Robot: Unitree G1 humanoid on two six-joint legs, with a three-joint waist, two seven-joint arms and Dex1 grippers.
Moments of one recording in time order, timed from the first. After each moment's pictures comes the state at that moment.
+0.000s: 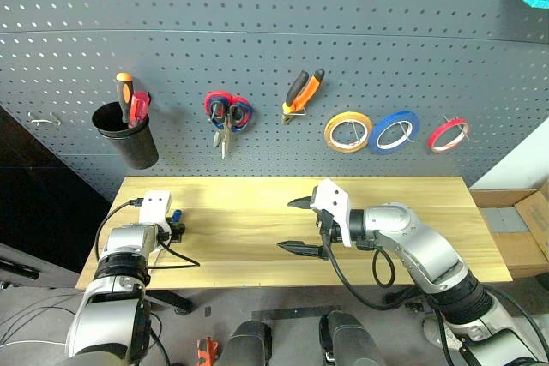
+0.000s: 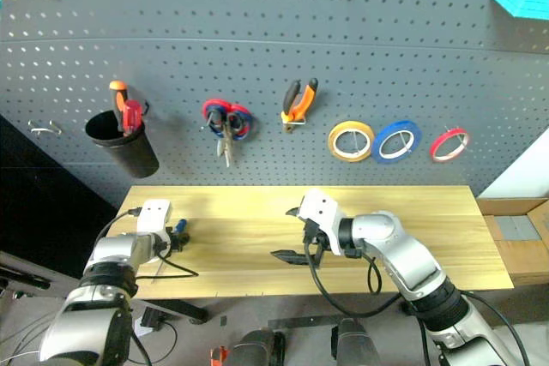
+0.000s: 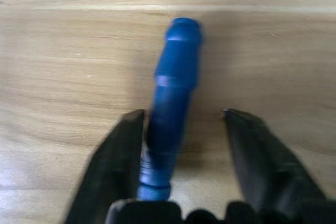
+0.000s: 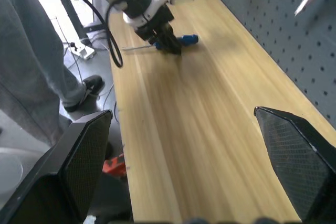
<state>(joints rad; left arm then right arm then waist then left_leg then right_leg) -0.52 0.53 0.14 0.77 -0.07 0.69 -0.33 -0.42 -0.44 0.42 -0.27 0.23 0.58 0.83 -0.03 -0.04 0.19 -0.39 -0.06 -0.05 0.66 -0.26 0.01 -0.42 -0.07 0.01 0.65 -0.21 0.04</state>
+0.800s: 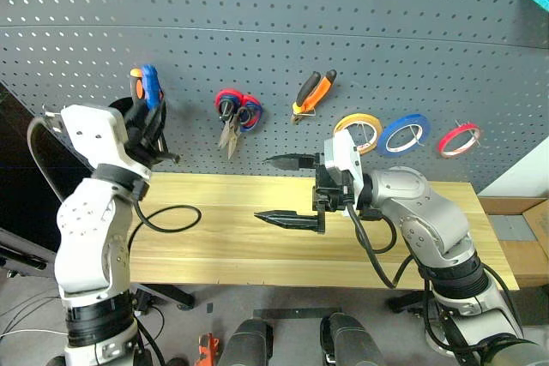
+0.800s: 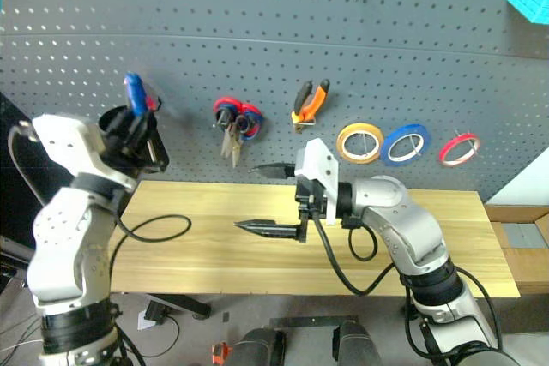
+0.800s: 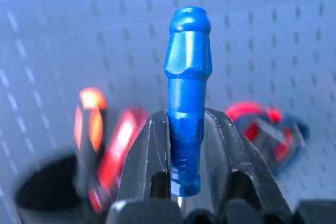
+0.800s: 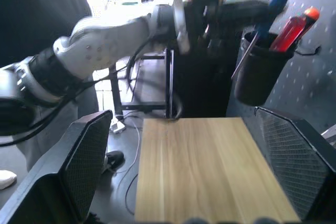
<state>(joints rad) -0.34 0.43 0.40 -0.33 -0.30 0.30 -0.33 -0.57 -0.34 0.26 -0.35 0.47 0.55 0.94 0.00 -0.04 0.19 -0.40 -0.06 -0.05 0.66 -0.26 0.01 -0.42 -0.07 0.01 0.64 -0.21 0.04</state>
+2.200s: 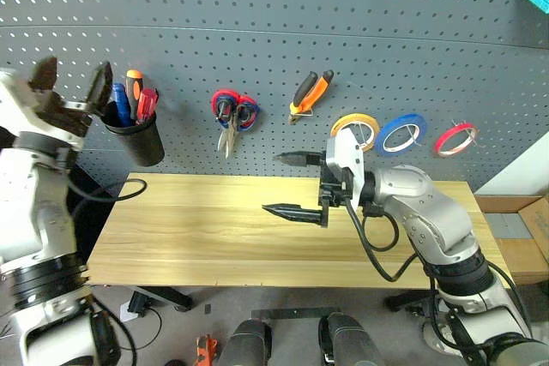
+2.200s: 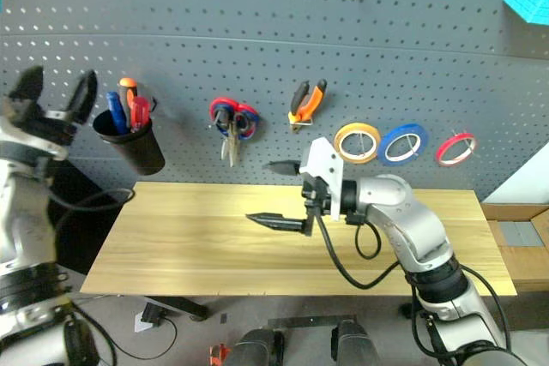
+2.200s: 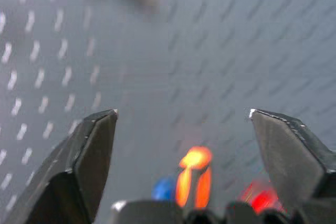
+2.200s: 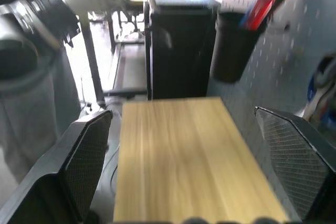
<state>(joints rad) -0.37 0.69 0.58 -0.08 -0.65 0.26 -0.51 -0.54 -0.40 0.27 -0.31 0.44 0.52 0.91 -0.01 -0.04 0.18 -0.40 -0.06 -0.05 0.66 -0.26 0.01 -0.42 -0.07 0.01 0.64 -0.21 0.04</state>
